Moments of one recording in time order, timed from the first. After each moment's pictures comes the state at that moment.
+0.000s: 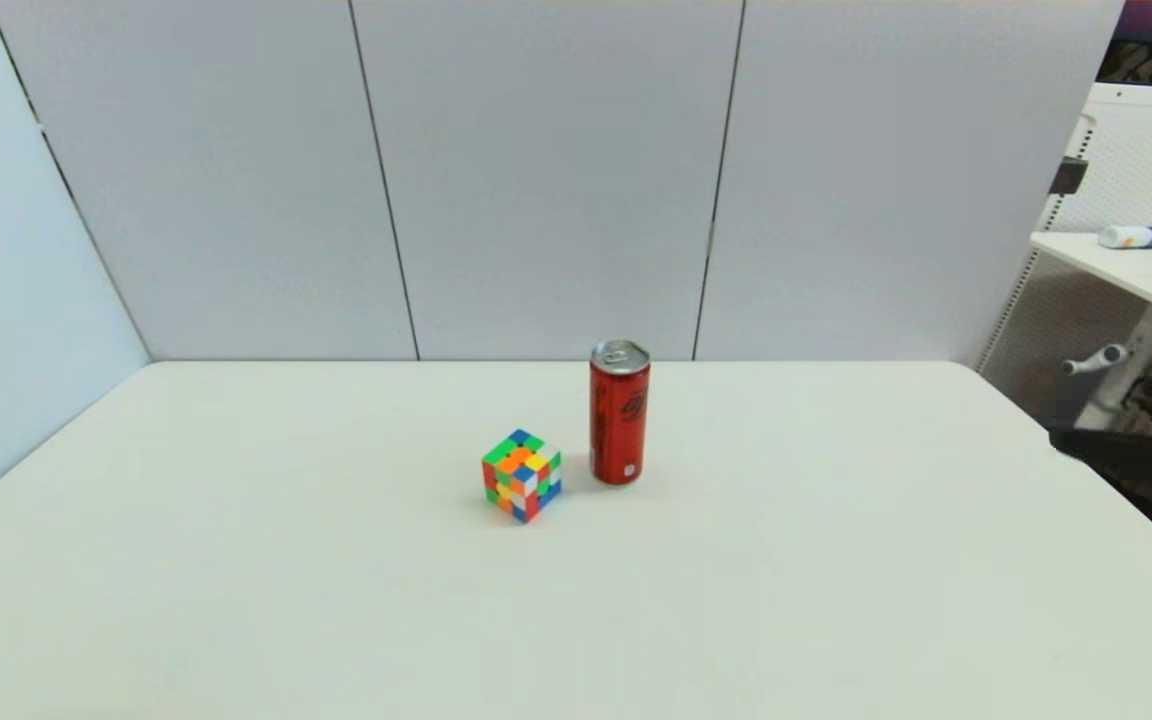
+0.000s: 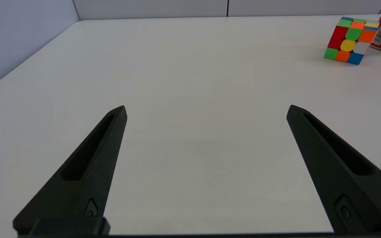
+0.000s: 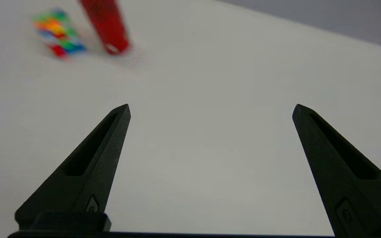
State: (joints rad) left arm 0.00 0.00 0.00 0.00 -0.02 0.04; right arm 0.08 1.01 -0.86 0.24 0.24 -0.15
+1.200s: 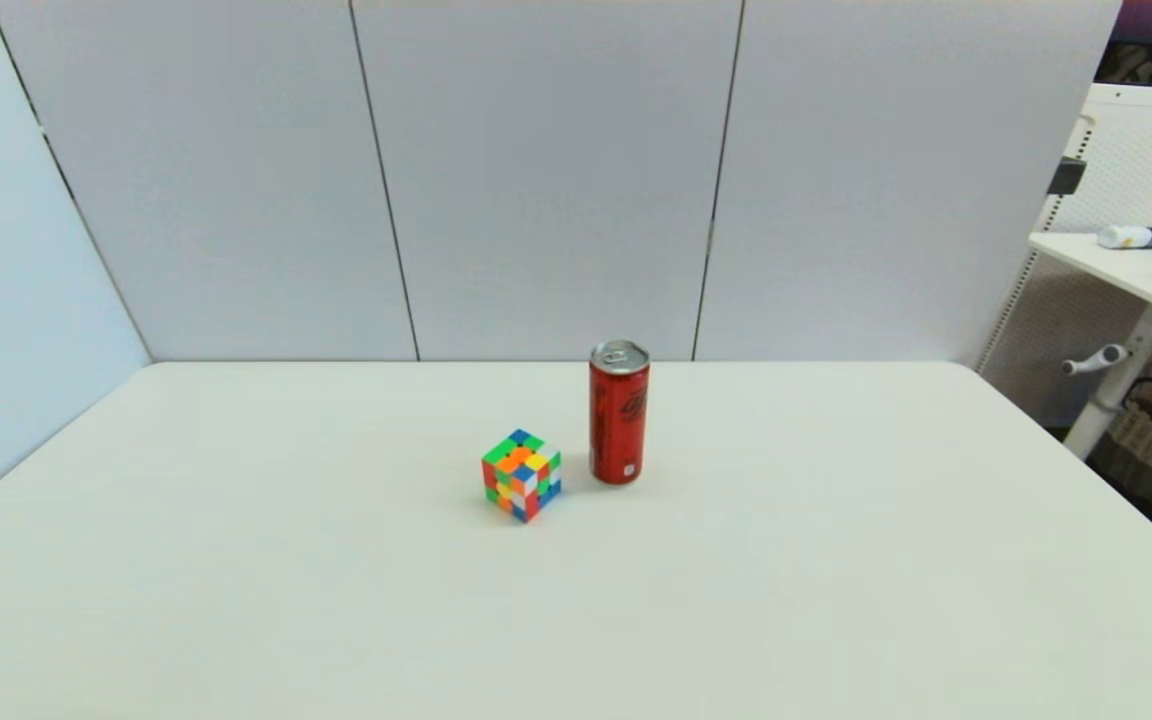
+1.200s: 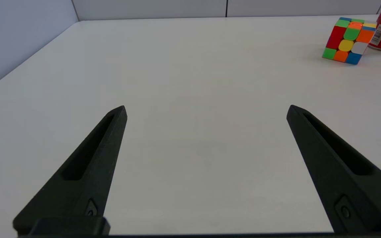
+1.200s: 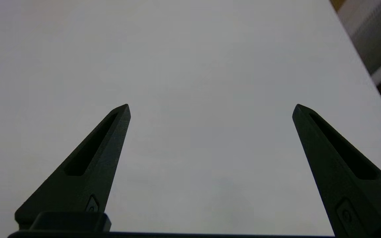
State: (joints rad) left arm 0.00 0.00 0.00 0.00 -0.02 0.04; right arm 0.03 0.28 -0.01 -0.03 0.02 -0.17
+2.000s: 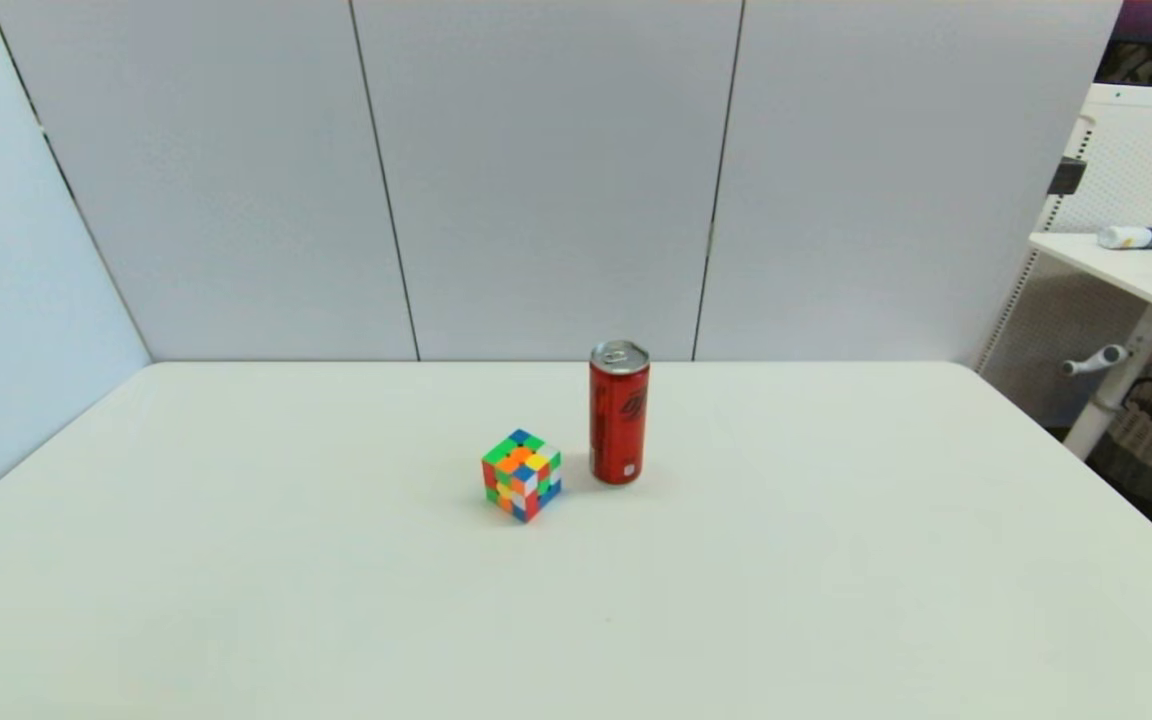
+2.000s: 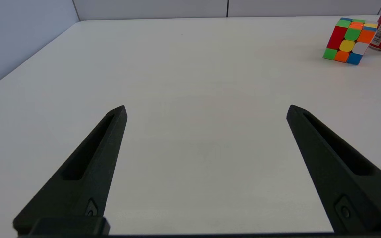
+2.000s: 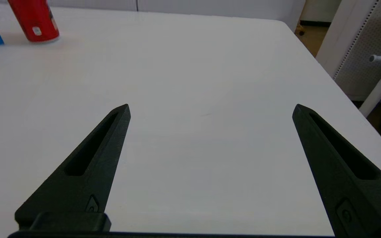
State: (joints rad) left arm 0.00 0.00 0.00 0.00 -0.02 0.04; right arm 0.00 0.02 0.00 0.00 0.02 -0.05
